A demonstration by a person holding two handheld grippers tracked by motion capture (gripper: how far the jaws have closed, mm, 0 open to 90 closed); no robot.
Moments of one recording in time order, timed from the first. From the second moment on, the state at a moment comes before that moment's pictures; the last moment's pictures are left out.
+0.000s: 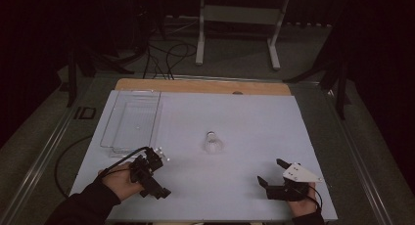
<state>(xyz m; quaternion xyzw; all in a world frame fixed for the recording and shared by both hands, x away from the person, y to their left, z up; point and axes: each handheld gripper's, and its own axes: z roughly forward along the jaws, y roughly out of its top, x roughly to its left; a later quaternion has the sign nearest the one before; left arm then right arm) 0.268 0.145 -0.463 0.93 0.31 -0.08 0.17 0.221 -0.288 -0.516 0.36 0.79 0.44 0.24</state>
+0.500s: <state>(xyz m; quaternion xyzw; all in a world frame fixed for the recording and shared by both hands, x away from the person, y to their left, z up) 0.285 0.133 -0.451 0.93 0.30 -0.08 0.18 0.220 -0.288 -0.516 0.36 0.79 0.44 0.24</state>
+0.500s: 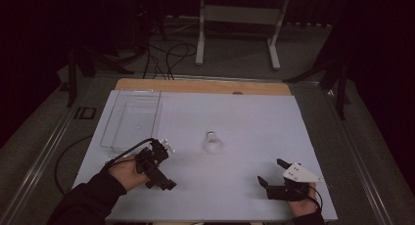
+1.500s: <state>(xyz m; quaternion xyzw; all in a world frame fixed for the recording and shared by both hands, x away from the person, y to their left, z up) 0.313 0.101 -0.444 0.94 0.29 -0.05 0.15 0.221 -0.288 -0.517 0.36 0.79 0.44 0.23</state>
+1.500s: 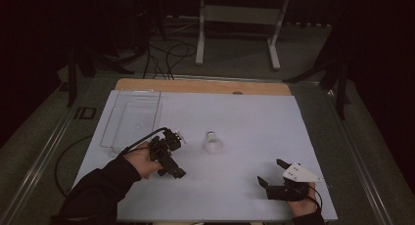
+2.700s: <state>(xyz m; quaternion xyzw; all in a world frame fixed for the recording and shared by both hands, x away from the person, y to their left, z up) 0.352 0.051 -0.468 0.94 0.31 -0.07 0.10 0.221 -0.288 -0.518 0.36 0.79 0.43 0.23</state>
